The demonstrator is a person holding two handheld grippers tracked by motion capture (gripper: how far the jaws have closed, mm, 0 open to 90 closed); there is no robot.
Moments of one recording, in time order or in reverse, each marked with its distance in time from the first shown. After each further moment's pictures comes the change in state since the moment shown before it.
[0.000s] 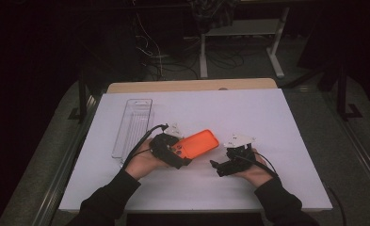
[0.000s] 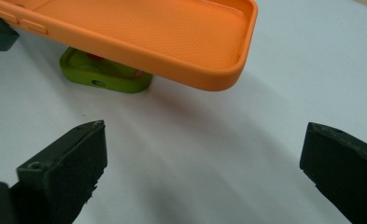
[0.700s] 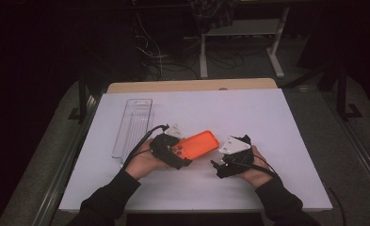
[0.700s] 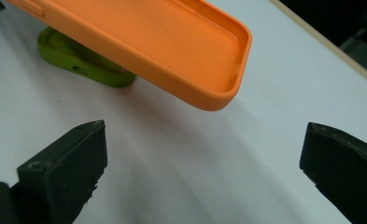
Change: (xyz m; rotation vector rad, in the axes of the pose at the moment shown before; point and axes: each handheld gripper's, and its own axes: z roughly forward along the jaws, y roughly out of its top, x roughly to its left) left arm -0.002 0.000 0.002 -0.007 -0.004 -0.004; right arm 0.012 0.003 -0.003 -0.008 -0.136 -0.219
